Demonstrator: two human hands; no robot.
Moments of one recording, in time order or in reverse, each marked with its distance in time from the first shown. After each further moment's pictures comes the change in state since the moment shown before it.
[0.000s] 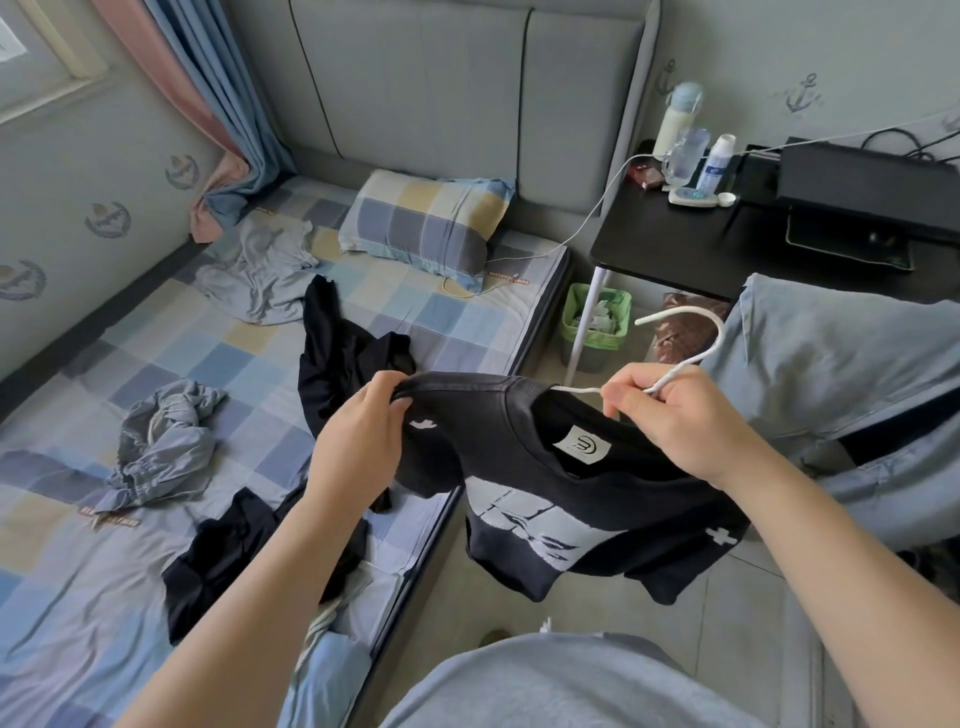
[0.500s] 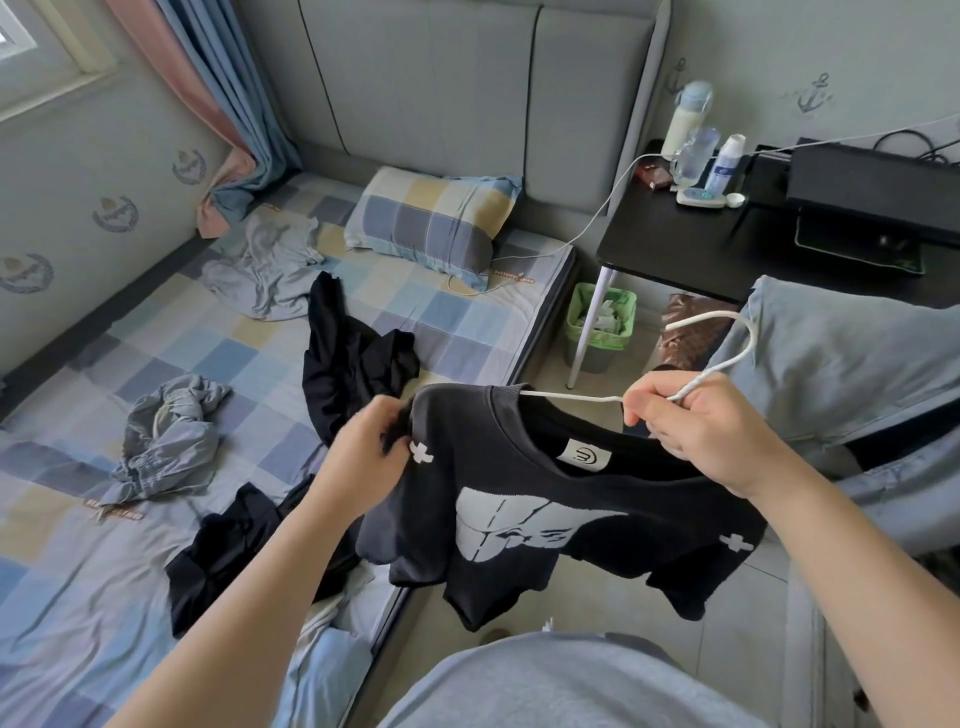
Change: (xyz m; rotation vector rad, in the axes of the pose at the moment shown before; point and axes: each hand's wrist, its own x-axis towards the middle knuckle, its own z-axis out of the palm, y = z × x) left_hand -0.008 -0.032 0.014 -0.226 -0.237 -0.145; right_hand -0.004 0.006 -0.010 0.127 -0.055 0.035
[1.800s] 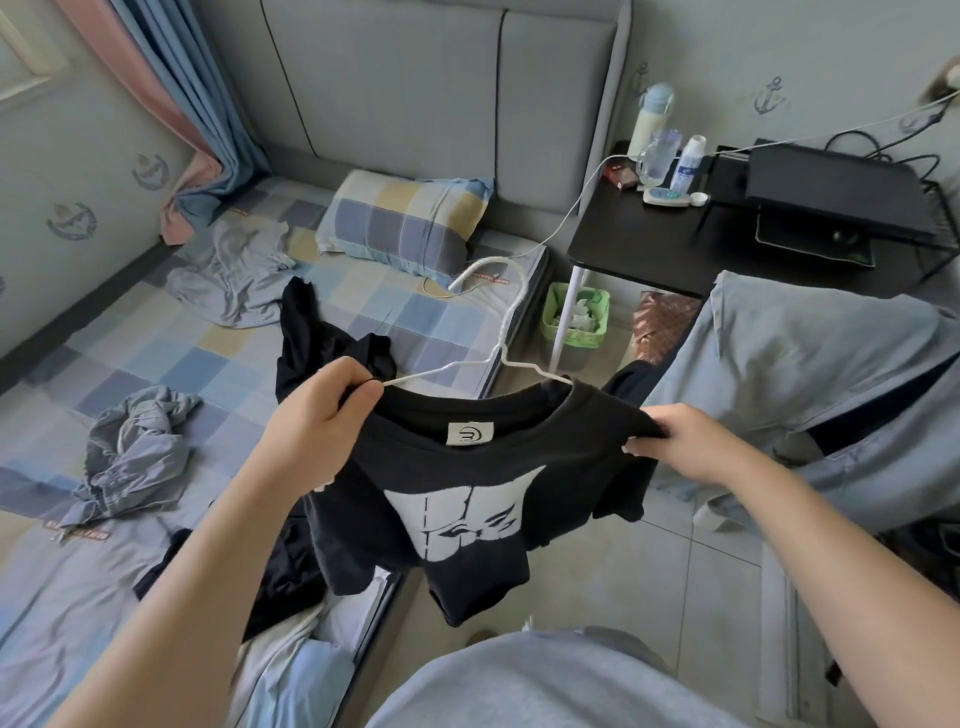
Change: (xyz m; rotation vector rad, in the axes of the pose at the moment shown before) left_hand 0.004 0.057 -0.048 -0.017 0.005 0.045; right_hand 0.006 0.098 -0.043 -0.514 -0.079 0.328
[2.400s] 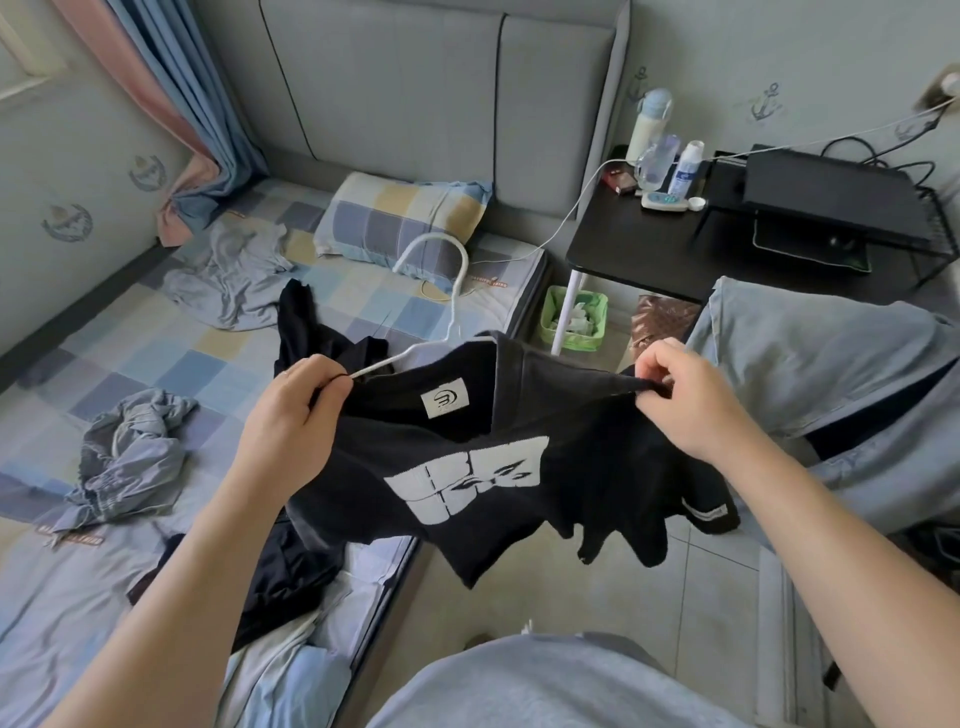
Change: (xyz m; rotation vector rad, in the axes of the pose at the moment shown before) left_hand 0.004 -0.015 -0.006 0.048 0.200 0.070; right_hand -0.005 -0.053 -0.019 -0.052 0.435 -0.208
